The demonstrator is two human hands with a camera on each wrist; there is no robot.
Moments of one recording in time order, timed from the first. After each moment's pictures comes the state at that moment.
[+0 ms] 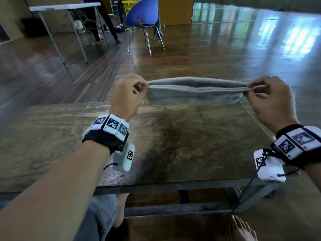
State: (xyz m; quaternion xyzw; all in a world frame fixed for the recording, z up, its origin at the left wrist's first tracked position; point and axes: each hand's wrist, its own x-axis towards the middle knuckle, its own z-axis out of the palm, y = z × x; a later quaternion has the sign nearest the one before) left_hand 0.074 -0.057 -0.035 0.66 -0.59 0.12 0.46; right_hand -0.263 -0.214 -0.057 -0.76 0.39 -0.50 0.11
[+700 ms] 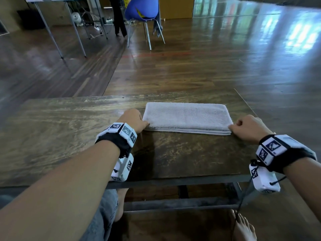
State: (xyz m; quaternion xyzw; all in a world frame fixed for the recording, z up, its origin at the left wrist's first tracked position) left_hand 0.086 -0.065 -0.117 0.85 -0.49 -0.13 0.11; right_hand -0.255 -0.203 -0.121 -0.77 0.60 -0.10 0.20
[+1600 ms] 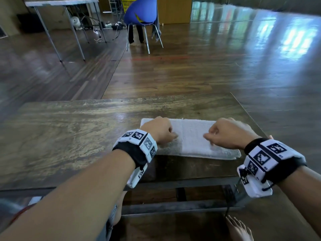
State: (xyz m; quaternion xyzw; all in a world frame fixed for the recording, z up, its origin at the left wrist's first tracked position) left_hand 0.011 -0.080 -0.107 0.75 -0.65 -0.13 0.05; right_hand -0.217 -0.159 -0.092 -0.88 0.47 0.00 0.09
